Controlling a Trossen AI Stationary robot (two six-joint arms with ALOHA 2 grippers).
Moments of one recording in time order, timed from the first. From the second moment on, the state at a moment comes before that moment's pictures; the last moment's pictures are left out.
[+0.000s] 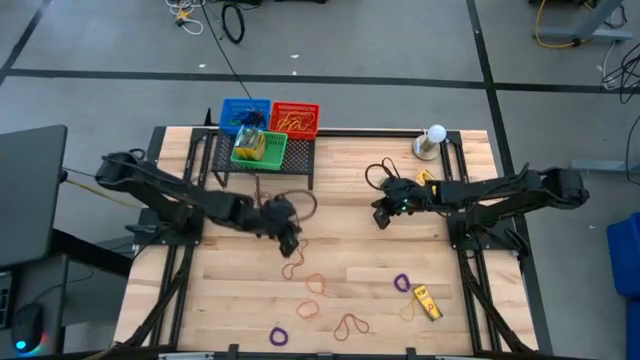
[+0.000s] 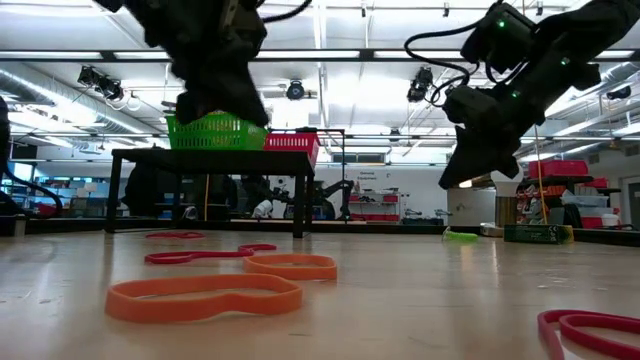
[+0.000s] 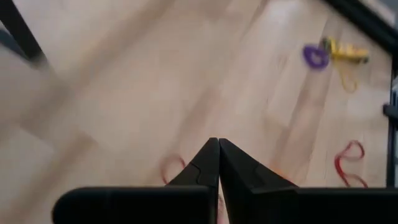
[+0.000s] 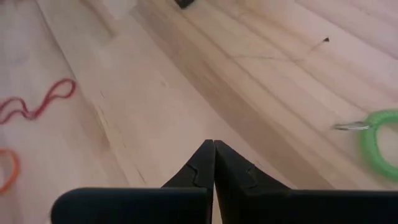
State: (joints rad) left arm -0.25 1.41 0.88 -0.24 -0.31 -0.75; right arm -0.11 1.19 0.51 -0.12 0.14 0.58
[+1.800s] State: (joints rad) left arm -0.34 1.85 1.24 -0.70 -0.29 -0.93; right arm -0.08 1.19 0.50 -0.12 0.13 0.35
